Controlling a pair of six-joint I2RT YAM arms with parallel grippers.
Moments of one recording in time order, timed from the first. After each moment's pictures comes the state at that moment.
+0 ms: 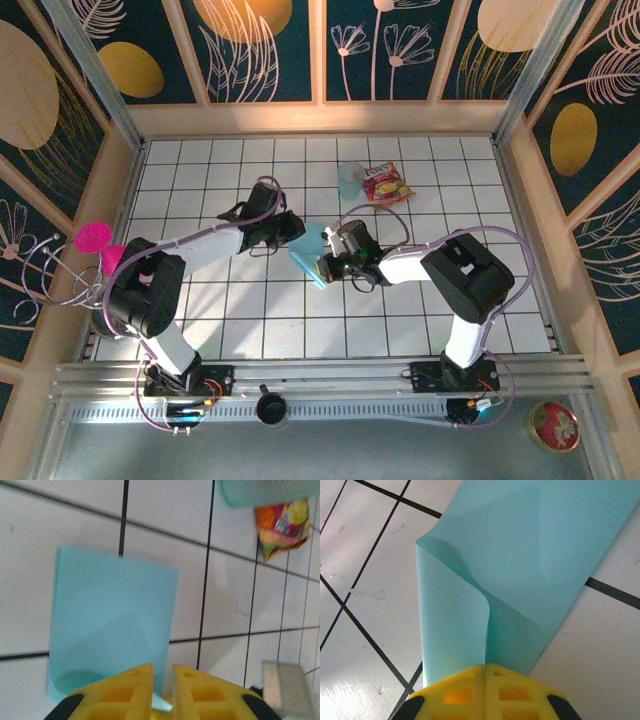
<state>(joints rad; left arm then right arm) -0.53 1.69 1.00 -0.17 0.27 -0.88 0.73 1.80 0.77 0.24 -0.30 0.34</state>
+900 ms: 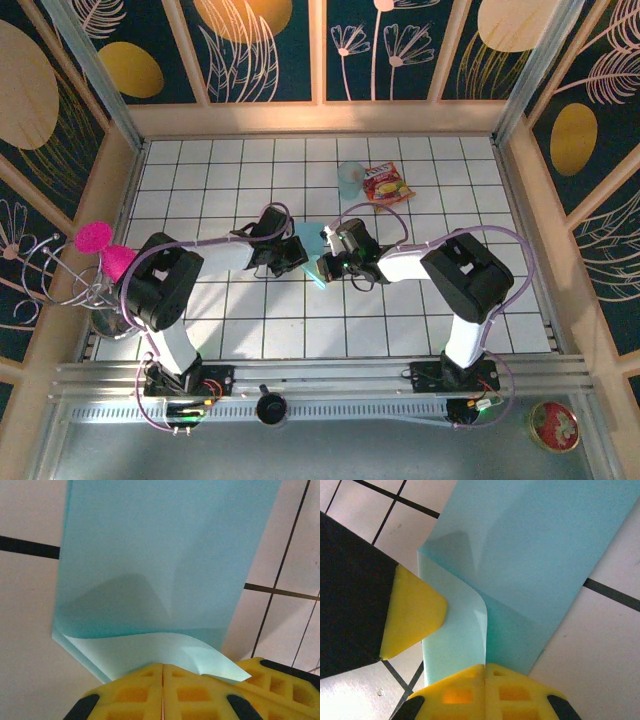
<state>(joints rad) -0.59 1.76 0.88 -0.13 0.30 -0.99 0.73 1.80 0.79 0.20 -0.30 0.34</state>
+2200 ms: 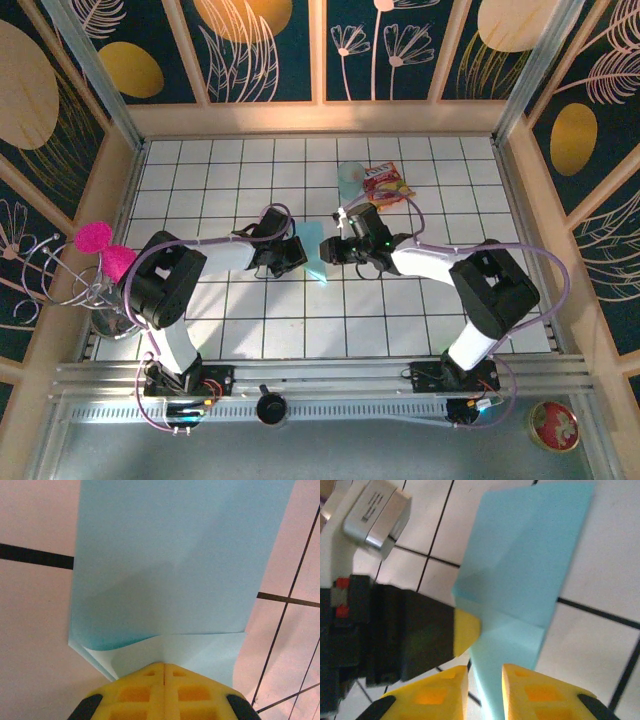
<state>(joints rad) -0.59 1.79 0.88 -0.11 0.27 -0.99 0.68 1.65 0.84 0.04 -0.36 0.53</state>
